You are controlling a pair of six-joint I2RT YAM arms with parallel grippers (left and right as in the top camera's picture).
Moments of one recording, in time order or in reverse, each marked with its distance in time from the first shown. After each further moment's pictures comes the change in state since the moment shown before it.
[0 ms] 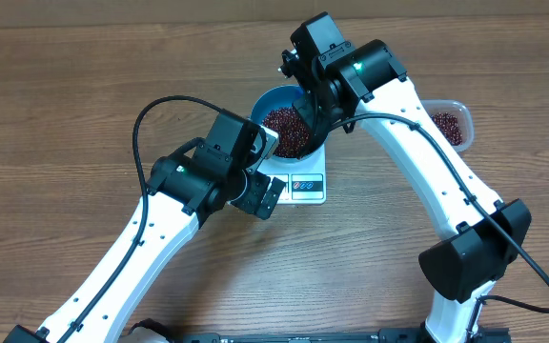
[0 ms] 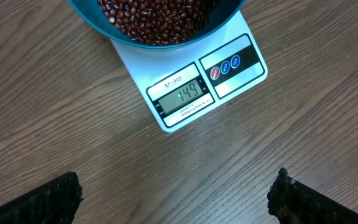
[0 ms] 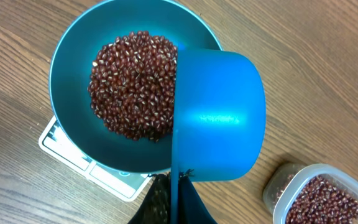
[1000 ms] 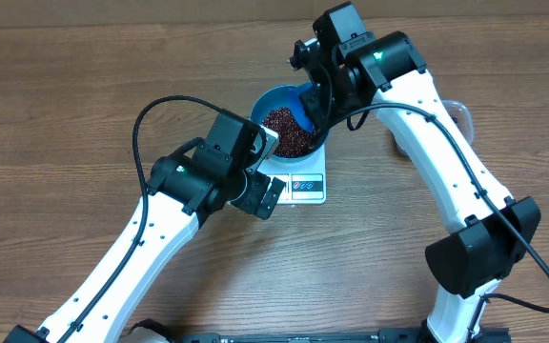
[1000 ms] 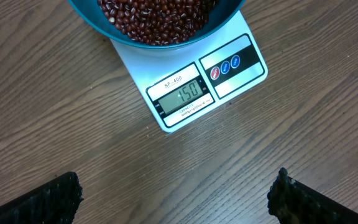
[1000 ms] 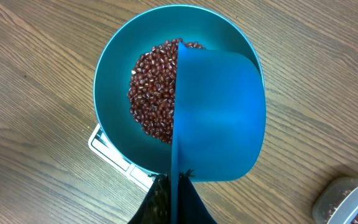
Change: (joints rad) left arm 0.000 0.000 0.000 0.000 0.000 0.000; right arm -0.078 0.000 0.000 0.001 -0.242 0.019
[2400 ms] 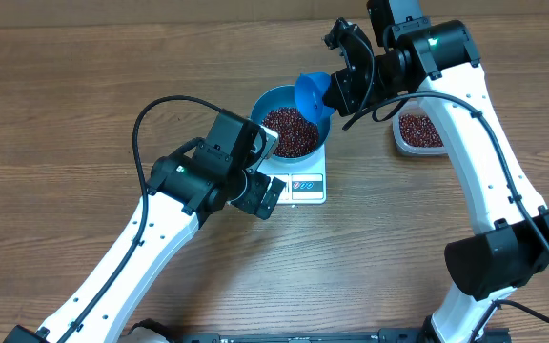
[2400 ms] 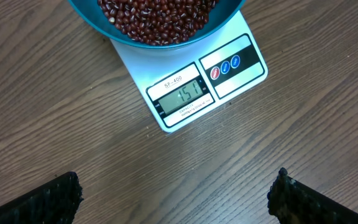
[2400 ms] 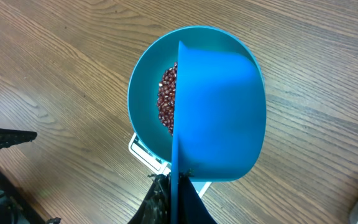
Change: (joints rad) left arm 0.000 0.000 0.000 0.000 0.000 0.000; right arm -0.150 -0.054 0.002 -0.016 -0.263 0.000
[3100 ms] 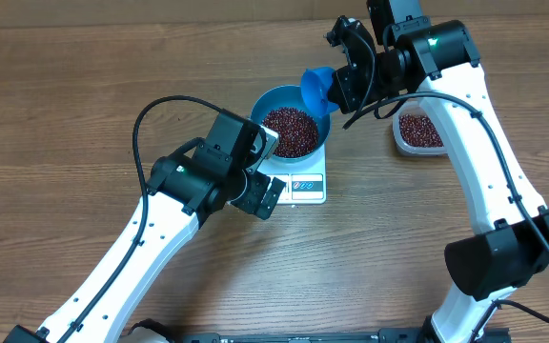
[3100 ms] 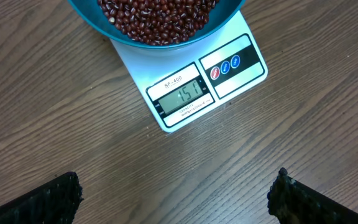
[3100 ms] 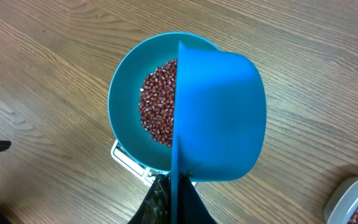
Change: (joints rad) left arm 0.000 0.000 0.000 0.000 0.000 0.000; right arm 0.004 0.000 0.000 0.025 0.072 0.000
